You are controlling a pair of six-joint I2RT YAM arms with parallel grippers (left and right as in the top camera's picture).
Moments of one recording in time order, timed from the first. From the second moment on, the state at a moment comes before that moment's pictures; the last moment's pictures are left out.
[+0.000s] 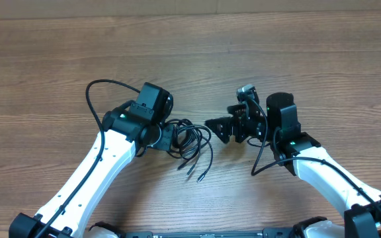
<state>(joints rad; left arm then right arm) -0.42 1.43 1.09 -0.93 0.03 -0.21 0.31 1.42 0.63 0.20 -0.65 0.18</state>
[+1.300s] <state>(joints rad) -0.42 1.43 1.09 -0.87 0.07 -0.21 0.31 1.42 0.63 0.15 -1.02 -0.19</state>
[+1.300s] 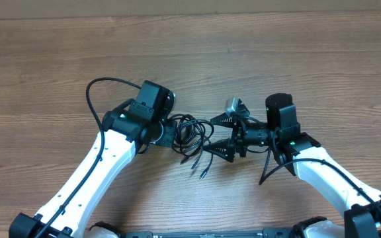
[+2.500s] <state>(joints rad) -0.42 1.43 1.09 -0.76 0.43 0.02 0.31 1.42 0.63 0.04 -0.80 -0.19</state>
